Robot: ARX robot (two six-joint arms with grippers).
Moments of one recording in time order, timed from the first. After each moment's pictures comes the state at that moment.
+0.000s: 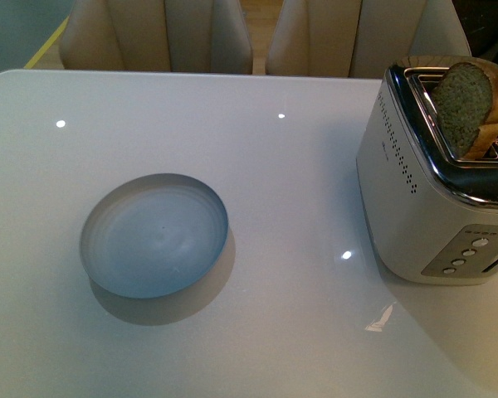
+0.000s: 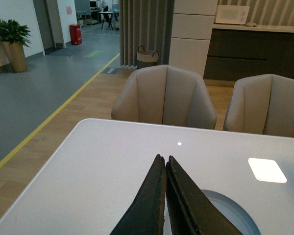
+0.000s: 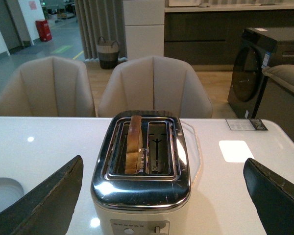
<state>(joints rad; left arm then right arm) 0.00 0.01 0.01 0.00 0.00 -0.01 0.00 0.00 0.02 0.00 0.00 0.00</state>
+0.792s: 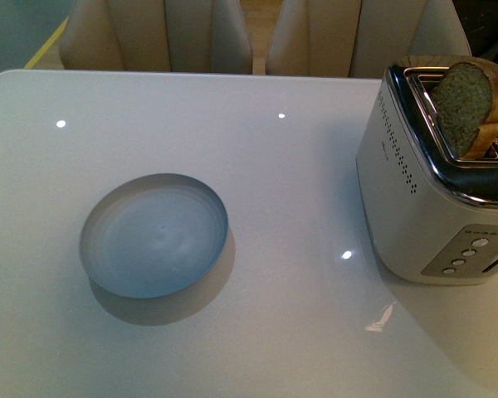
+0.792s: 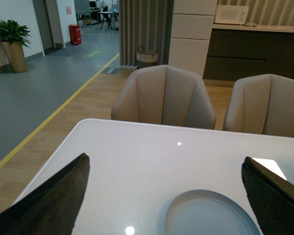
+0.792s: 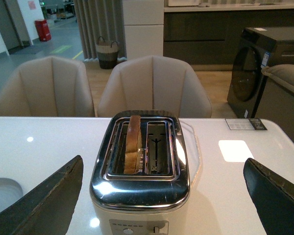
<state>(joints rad) 0.00 0.01 0.01 0.00 0.00 -0.01 0.00 0.00 0.02 0.00 0.00 0.00</state>
